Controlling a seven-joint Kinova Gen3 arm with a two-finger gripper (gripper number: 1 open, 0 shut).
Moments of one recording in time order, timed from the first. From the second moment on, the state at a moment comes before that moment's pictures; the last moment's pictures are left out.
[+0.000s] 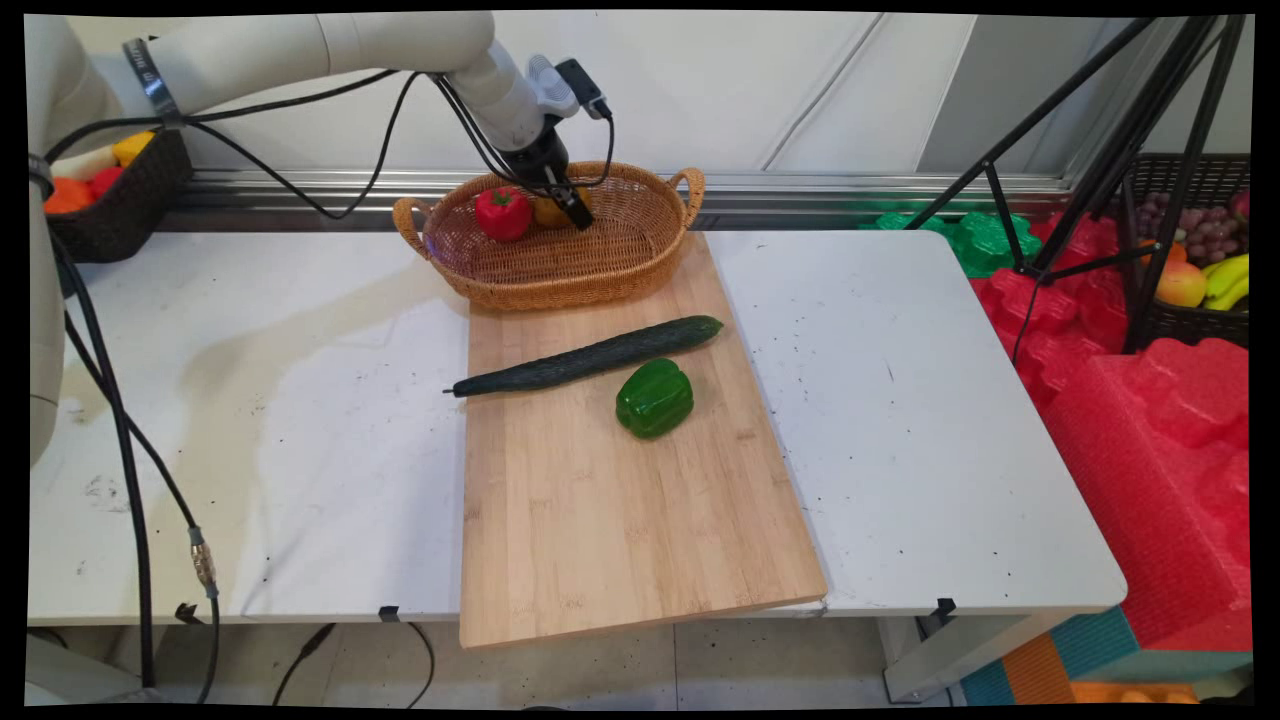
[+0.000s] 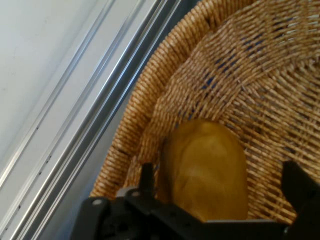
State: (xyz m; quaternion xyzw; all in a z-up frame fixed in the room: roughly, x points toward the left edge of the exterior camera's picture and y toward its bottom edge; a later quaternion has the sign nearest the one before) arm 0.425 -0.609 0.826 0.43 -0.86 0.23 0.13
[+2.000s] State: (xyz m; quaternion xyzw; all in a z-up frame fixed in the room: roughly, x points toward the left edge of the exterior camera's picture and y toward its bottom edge) arm 0.380 -0.382 0.932 0.42 -0.85 0.24 0.22
